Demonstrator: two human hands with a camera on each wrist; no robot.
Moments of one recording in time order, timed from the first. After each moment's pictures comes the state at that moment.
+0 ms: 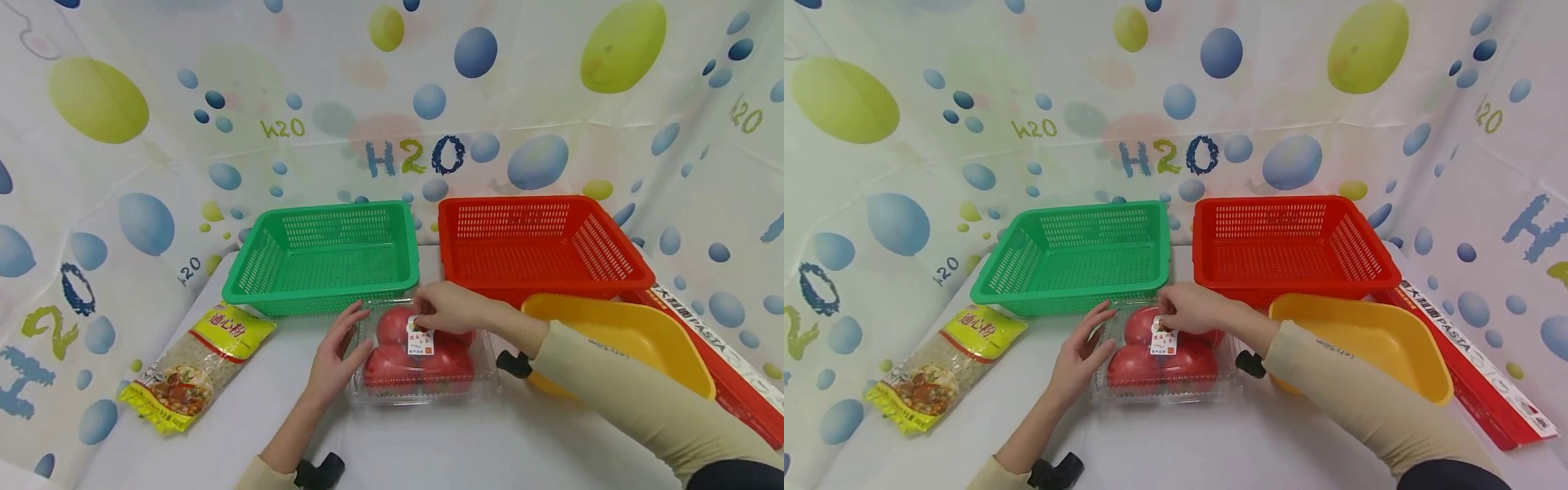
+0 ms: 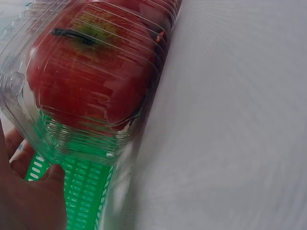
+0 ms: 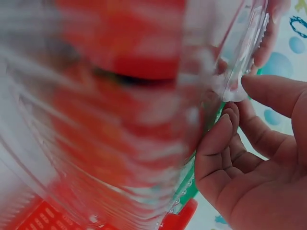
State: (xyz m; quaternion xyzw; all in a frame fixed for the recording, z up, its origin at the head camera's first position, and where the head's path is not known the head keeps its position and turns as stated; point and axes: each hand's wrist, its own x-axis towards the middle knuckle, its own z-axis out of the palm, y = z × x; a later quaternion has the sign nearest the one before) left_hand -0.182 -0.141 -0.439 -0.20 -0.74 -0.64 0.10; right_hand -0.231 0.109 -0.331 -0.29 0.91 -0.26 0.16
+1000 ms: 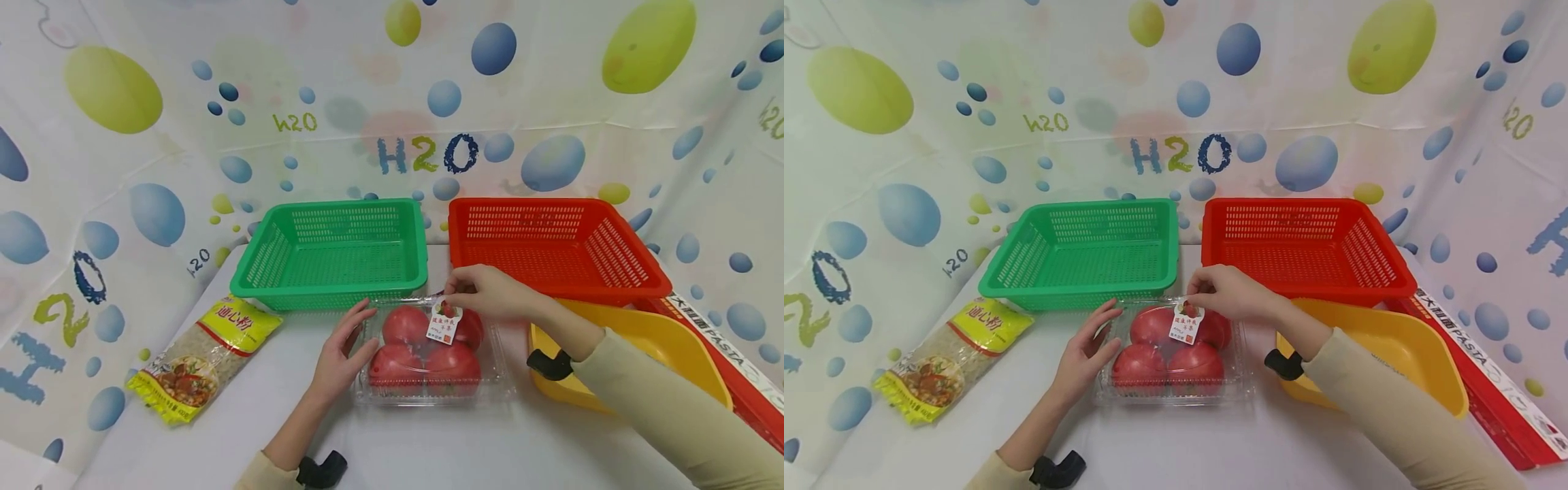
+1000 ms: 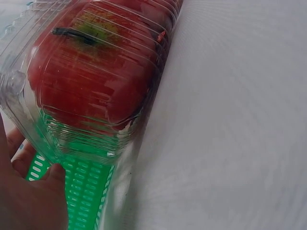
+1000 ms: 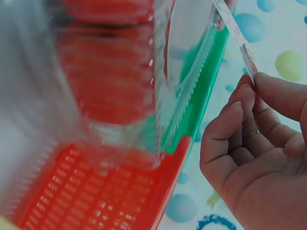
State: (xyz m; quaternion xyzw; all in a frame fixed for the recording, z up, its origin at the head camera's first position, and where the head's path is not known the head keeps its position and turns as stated) left_hand -0.181 -0.143 -0.442 -0.20 -0.74 -0.64 0.09; right_hand -0.235 0.151 -0.316 -0.27 0.89 -0.35 0.13
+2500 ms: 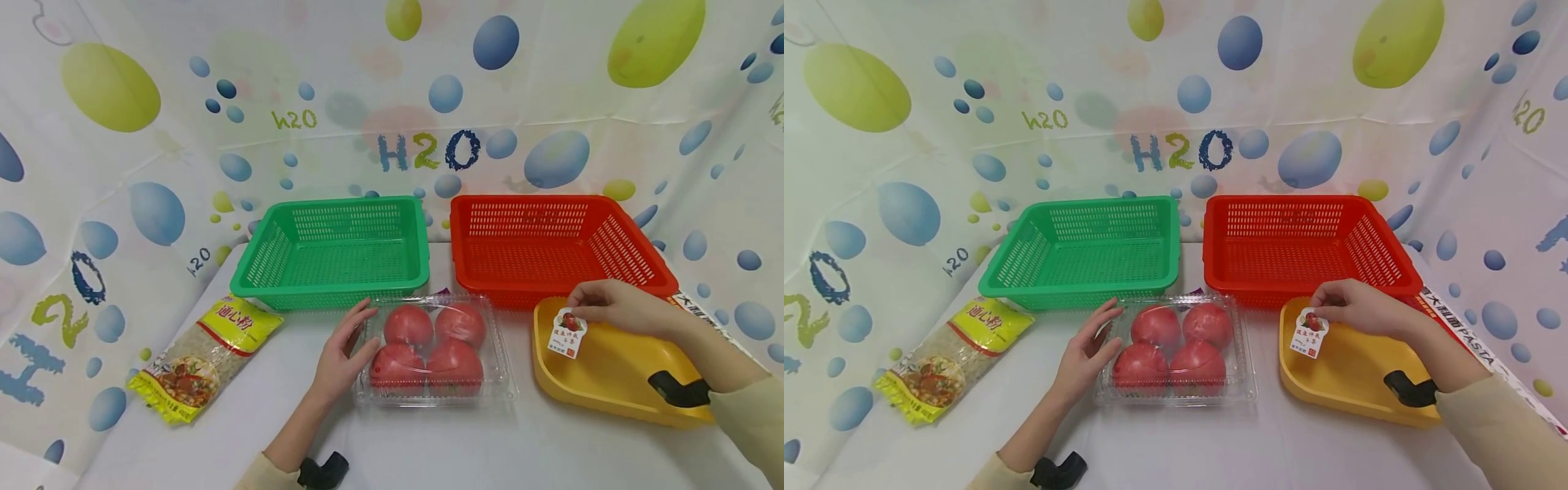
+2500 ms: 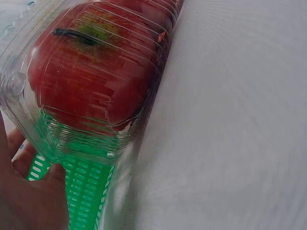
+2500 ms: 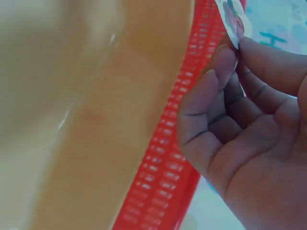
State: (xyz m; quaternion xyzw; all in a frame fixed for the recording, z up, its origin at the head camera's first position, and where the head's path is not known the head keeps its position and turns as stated) left_hand -0.182 -0.143 -0.441 -0.19 -0.74 -0.64 0.08; right_hand -0.210 0.317 -0.332 -0.19 0.91 -0.33 0.16
